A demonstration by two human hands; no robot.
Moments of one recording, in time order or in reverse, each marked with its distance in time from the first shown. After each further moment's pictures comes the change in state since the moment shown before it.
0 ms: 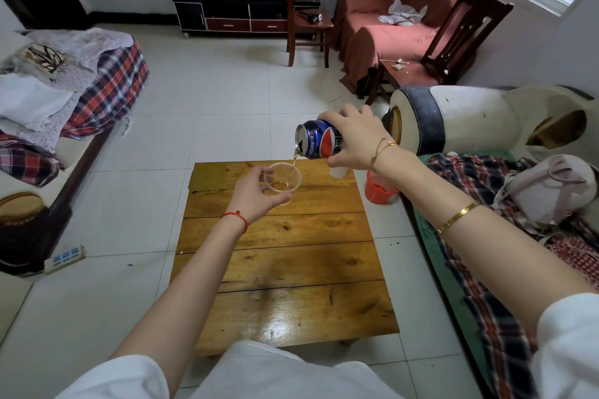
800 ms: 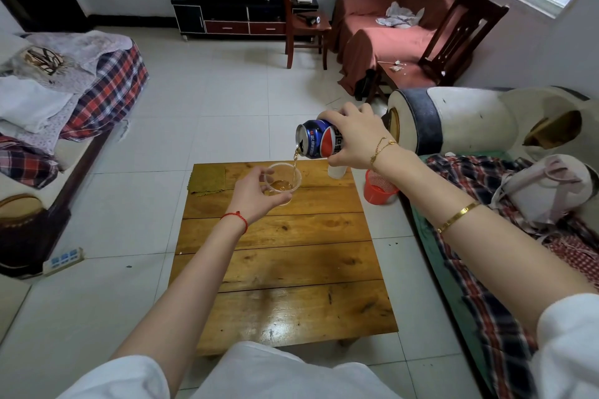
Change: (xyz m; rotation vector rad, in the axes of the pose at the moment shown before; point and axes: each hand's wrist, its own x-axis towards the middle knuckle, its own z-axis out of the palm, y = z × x) left_hand -0.004 0.003 0.002 0.014 0.005 0.006; right_hand -0.004 0.002 -0.001 -0.029 0.019 0.007
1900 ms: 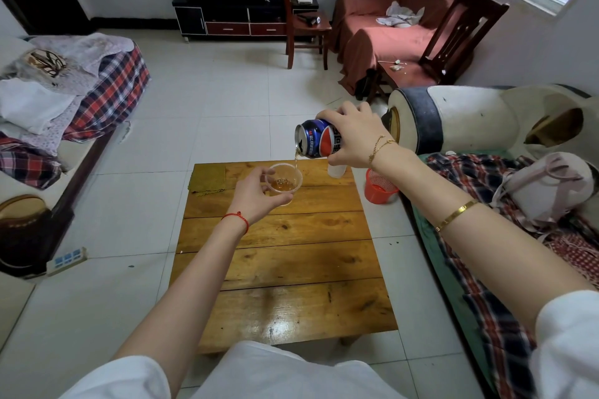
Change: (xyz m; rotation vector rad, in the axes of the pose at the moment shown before) left_hand -0.009 0.006 0.004 0.007 -0.002 -0.005; right_hand -0.008 0.002 -0.002 0.005 -0.002 -0.011
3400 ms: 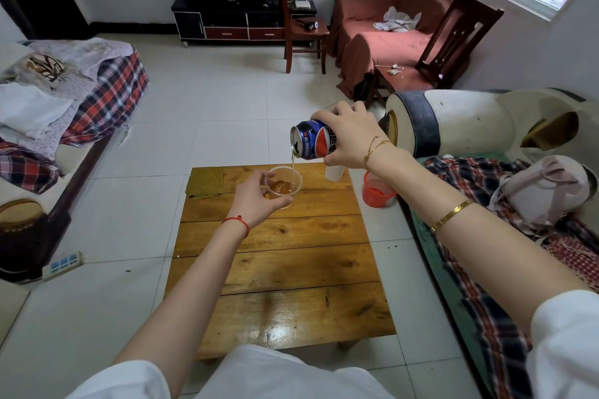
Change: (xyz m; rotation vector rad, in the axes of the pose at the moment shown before) left_hand -0.004 0.010 0.005 -0.027 0.009 0.002; right_hand 0.002 0.001 -0.006 -0.011 0.024 -0.013
